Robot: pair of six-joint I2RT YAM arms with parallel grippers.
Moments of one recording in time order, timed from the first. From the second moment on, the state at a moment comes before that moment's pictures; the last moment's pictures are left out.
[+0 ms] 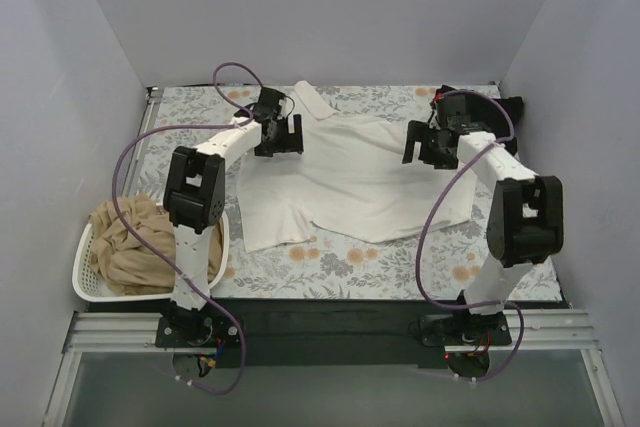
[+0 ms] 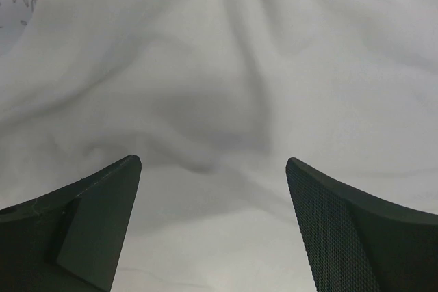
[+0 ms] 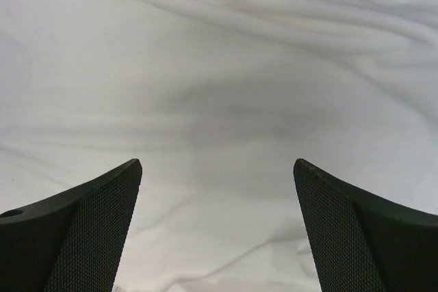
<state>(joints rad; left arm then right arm) -0.35 2.20 1.73 -0.53 0.01 -0.35 0.14 1.80 1.32 -0.53 -0.09 0.26</state>
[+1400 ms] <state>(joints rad) -0.35 1.56 1.07 -0.31 0.04 -0.35 -0.04 1.32 0.72 -0.53 -0.05 0.55</state>
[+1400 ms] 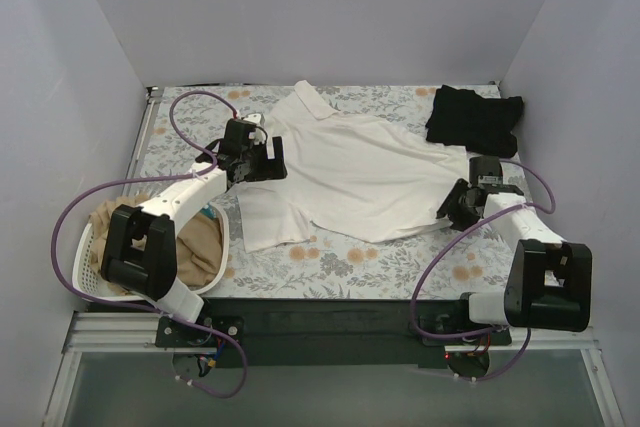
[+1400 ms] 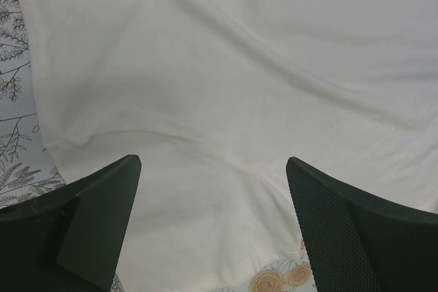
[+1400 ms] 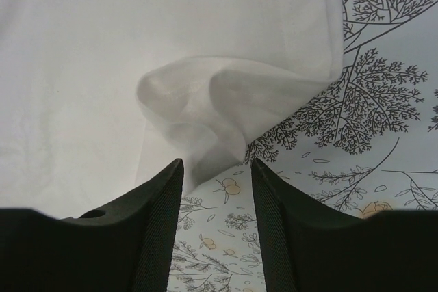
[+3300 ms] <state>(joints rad) -0.89 1.22 0.70 -0.72 -0.43 -0.98 -0.28 1.17 0.74 -0.55 -0.02 0.42</state>
